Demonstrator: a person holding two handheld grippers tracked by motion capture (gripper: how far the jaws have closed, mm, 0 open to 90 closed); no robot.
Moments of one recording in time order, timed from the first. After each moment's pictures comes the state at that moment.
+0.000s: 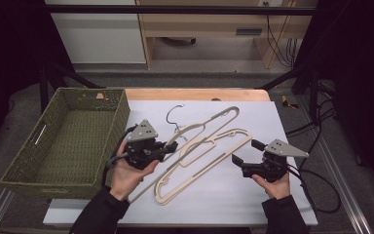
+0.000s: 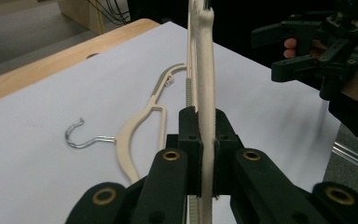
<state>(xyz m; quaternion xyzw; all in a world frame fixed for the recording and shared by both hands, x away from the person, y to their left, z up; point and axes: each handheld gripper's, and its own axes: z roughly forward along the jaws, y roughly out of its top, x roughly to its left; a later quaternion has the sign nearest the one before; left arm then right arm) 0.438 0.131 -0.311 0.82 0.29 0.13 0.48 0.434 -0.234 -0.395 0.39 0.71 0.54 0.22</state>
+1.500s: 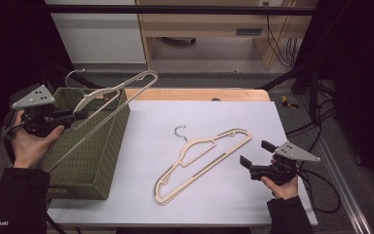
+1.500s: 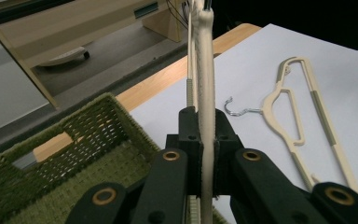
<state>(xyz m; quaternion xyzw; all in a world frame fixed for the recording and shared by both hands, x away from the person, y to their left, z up) 0.480 0.337 -0.258 0.80 0.31 0.25 0.45 0.425 -0.253 -0.394 0.40 0.70 0.54 0.24</state>
